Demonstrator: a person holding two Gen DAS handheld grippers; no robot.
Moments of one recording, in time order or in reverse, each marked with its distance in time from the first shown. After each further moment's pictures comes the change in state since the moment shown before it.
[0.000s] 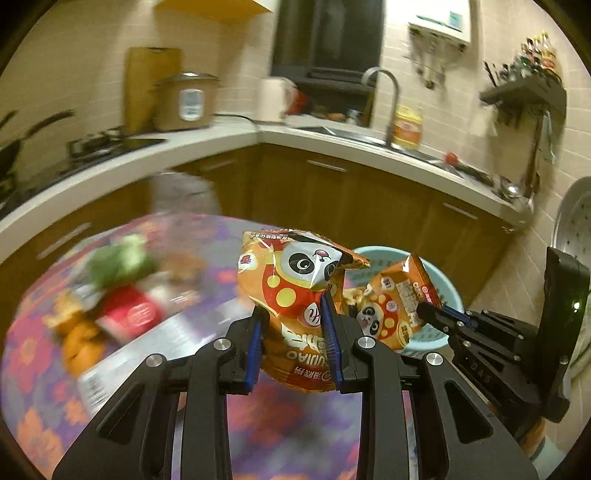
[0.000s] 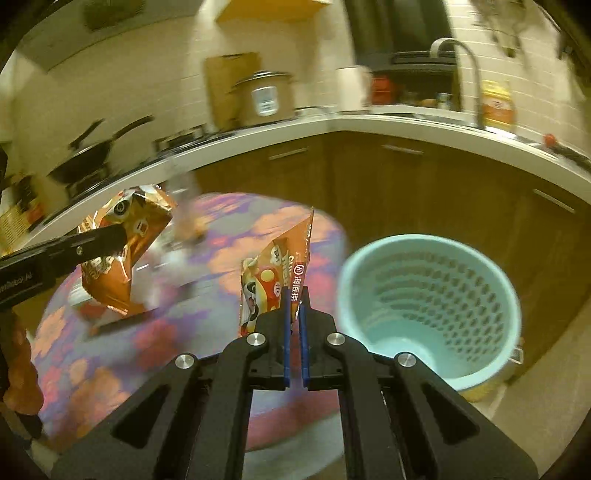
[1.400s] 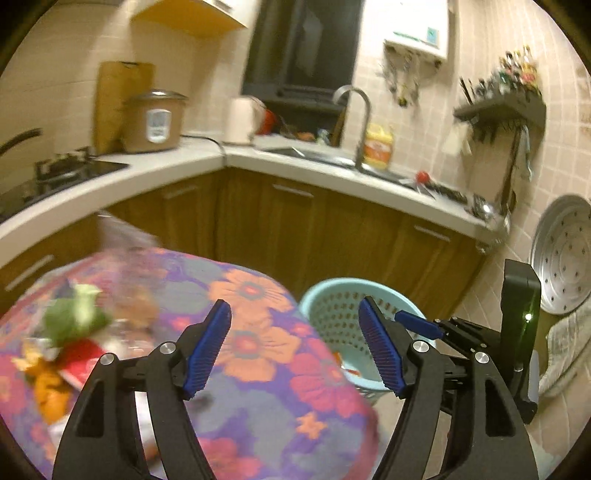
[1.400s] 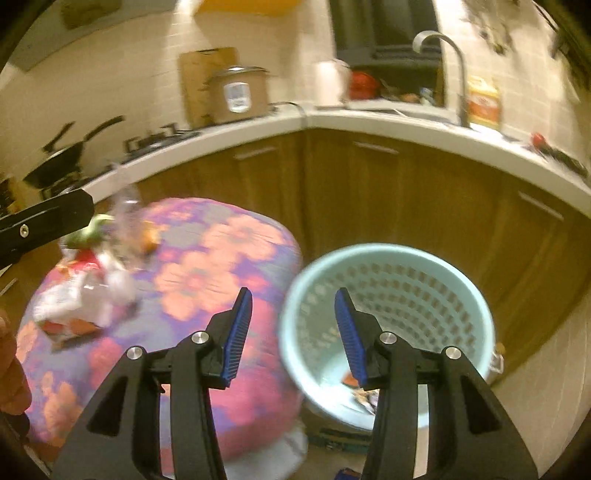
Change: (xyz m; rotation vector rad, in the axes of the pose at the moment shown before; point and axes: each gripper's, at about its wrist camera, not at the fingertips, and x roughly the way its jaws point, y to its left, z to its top) left arm -0.003 -0.003 0.026 0.001 -0.104 -0.086; right arm 0.021 0.006 0.028 -0.060 0.028 0.025
